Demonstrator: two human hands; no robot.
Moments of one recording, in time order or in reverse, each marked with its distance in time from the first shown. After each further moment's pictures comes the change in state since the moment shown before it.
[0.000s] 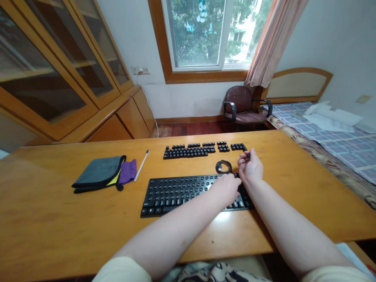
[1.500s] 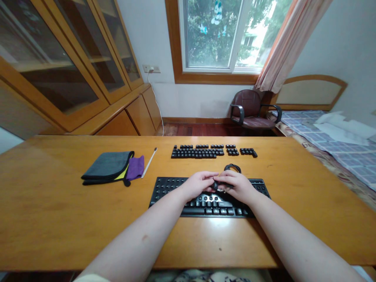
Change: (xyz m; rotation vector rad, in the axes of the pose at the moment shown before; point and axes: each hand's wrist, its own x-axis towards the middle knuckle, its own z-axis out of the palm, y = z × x) left_hand -0.061 -0.083 -0.024 -1.490 0.041 -0.357; right_hand -0.047 -0.004 0.002 -1.031 -1.294 -0.647
